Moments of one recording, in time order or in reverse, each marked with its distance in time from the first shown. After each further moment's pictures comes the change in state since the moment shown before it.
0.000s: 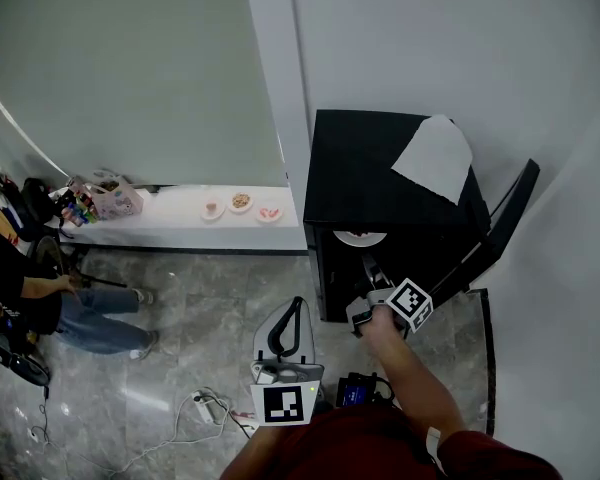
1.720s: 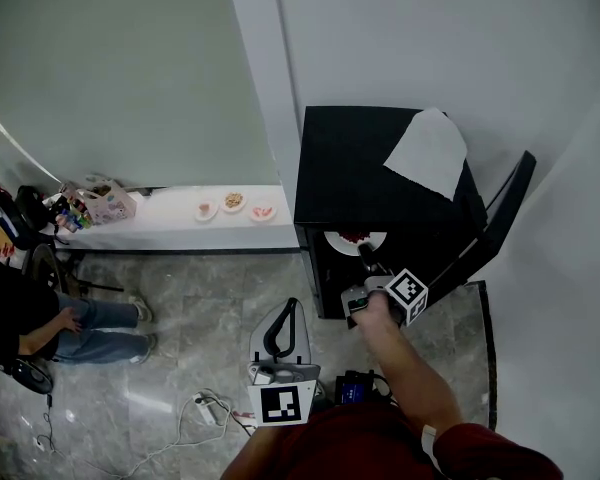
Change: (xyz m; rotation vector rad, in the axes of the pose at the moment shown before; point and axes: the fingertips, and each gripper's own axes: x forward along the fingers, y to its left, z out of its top) left arm 0.008 0.001 -0.013 0.003 0.030 -0.006; right arm 0.013 -0.023 0.010 0.249 -0.088 -0.082
